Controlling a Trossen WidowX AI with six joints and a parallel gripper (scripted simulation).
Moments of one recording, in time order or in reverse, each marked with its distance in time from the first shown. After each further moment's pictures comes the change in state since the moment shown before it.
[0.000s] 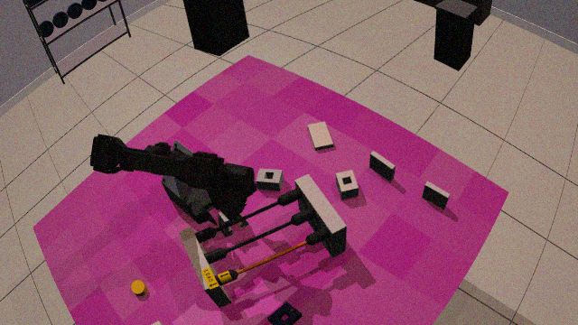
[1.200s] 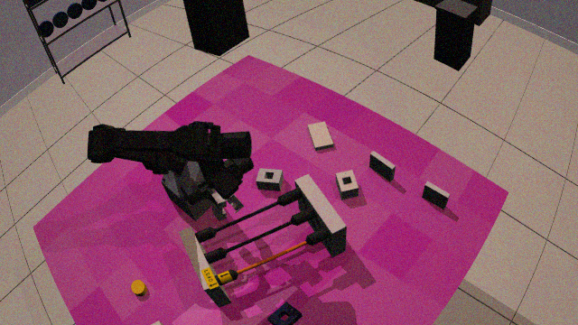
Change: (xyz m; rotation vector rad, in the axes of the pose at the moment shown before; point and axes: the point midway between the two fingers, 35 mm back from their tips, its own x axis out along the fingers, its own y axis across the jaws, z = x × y) arm -0.084 0.006 0.004 -0.018 0.008 0.000
